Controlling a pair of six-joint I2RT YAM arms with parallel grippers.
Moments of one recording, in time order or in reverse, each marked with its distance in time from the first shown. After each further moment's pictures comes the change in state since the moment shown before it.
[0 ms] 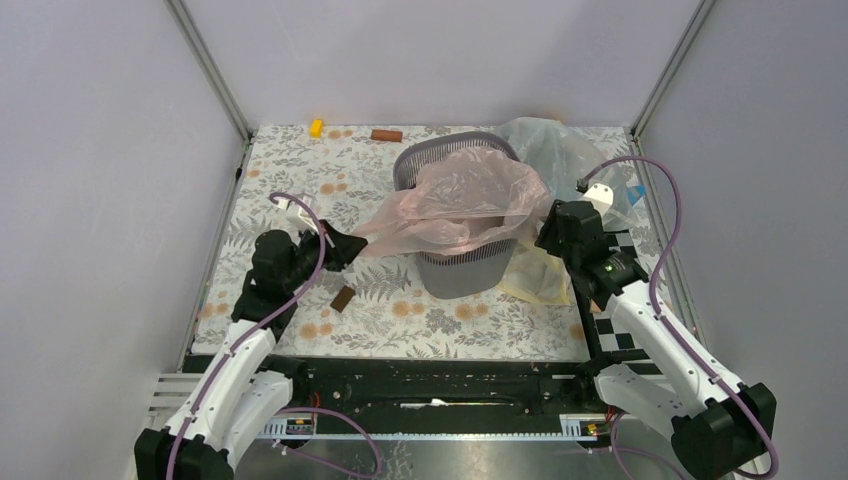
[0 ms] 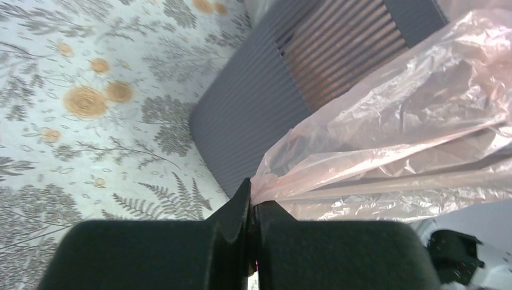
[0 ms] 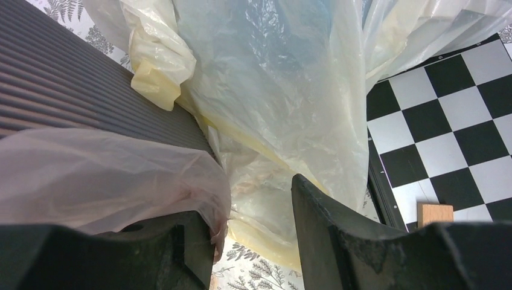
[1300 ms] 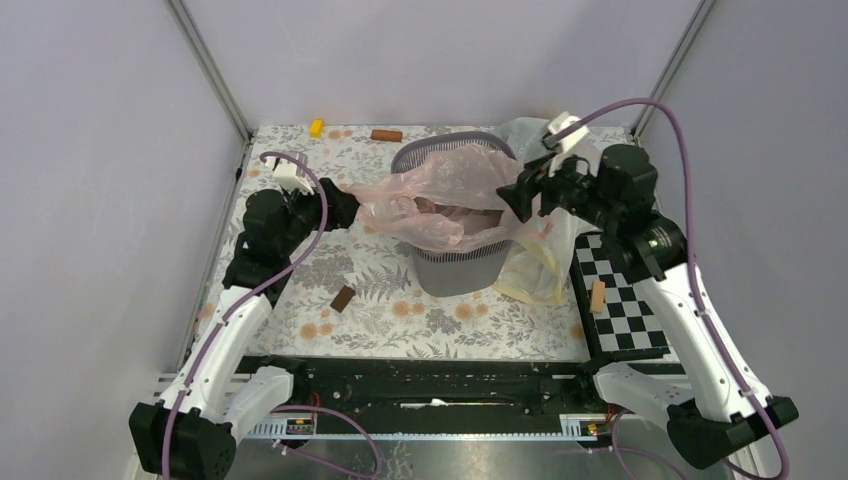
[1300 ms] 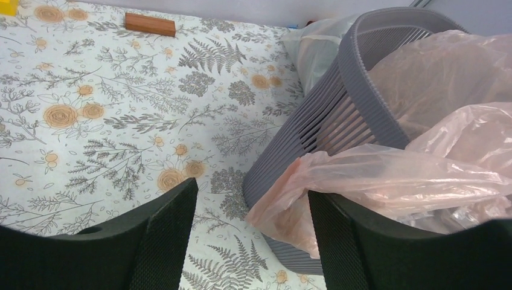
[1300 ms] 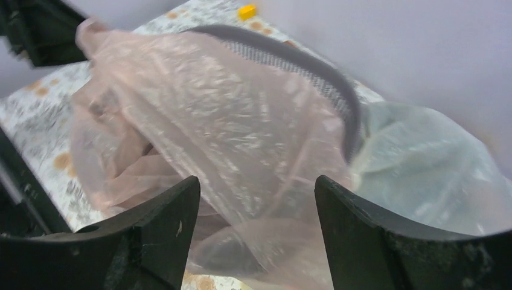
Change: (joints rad) left arm 0.008 0.160 0.299 -0.080 -0.210 0.217; right arm -0.029 0.052 0.509 -0.020 -0.738 -0.621
